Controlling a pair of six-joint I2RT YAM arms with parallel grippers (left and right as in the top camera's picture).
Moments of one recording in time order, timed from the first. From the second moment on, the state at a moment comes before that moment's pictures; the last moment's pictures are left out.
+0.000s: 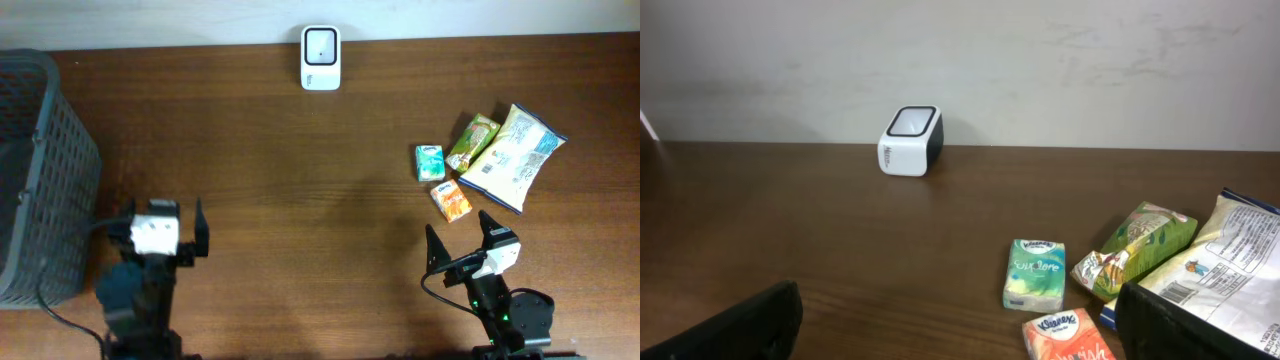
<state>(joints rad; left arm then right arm) 0.15 0.47 0.33 -0.06 0.12 0.26 0.03 0.01 0.01 -0.05 -0.23 0.08</state>
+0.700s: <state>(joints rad) 0.04 0.12 0.01 -0.08 -0.03 0.32 0.03 0.01 0.01 -0.05 -0.23 0.08</state>
